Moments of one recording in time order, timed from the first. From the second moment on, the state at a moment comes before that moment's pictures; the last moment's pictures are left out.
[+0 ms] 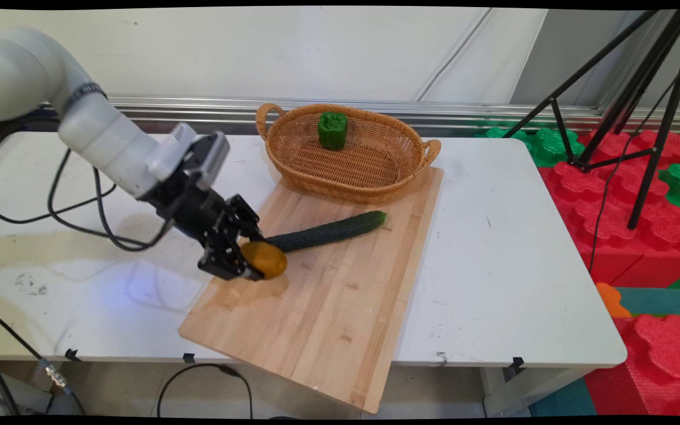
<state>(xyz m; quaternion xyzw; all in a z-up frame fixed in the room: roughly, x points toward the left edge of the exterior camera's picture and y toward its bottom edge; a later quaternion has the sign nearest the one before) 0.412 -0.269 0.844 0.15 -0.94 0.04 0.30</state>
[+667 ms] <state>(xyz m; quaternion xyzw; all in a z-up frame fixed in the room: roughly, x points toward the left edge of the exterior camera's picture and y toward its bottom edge) 0.378 -0.271 0.800 0.15 -0.95 0.04 0.28</state>
